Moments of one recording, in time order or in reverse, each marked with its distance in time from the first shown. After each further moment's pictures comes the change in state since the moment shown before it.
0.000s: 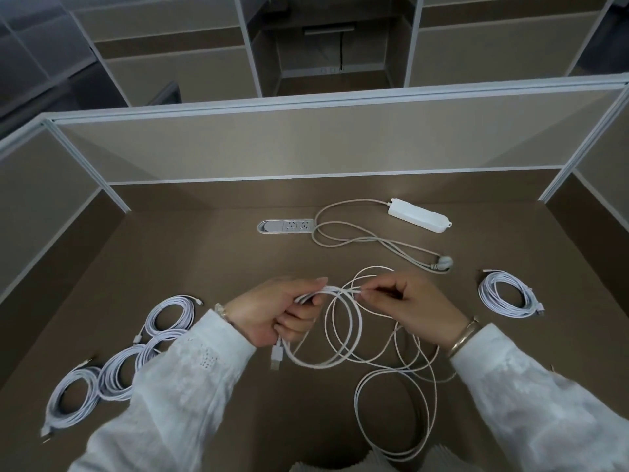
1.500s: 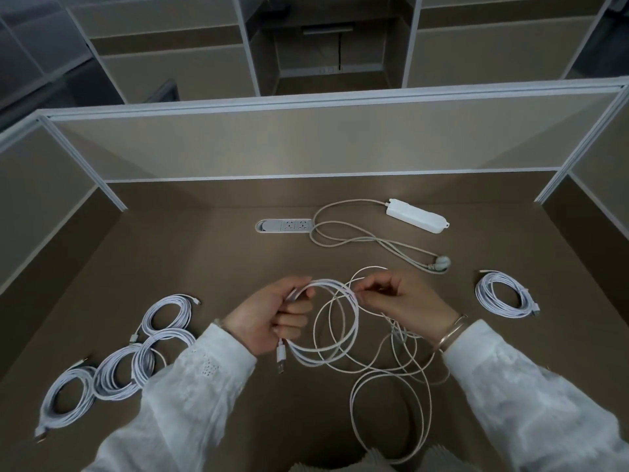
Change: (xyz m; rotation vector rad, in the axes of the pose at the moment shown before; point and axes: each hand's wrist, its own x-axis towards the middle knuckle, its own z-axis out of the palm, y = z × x) left_hand 0.010 -0.018 -0.010 -0.207 0.150 0.065; right_hand 0.008 0.011 0.009 0.194 -0.008 0.141
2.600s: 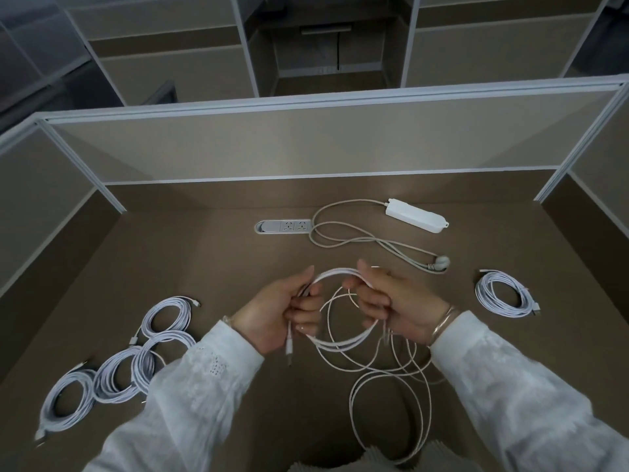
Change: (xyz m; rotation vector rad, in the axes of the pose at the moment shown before) left_hand 0.009 0.001 0.010 -0.100 -0.133 0.034; right_hand 0.007 -0.015 0.008 0.685 -0.189 0.257
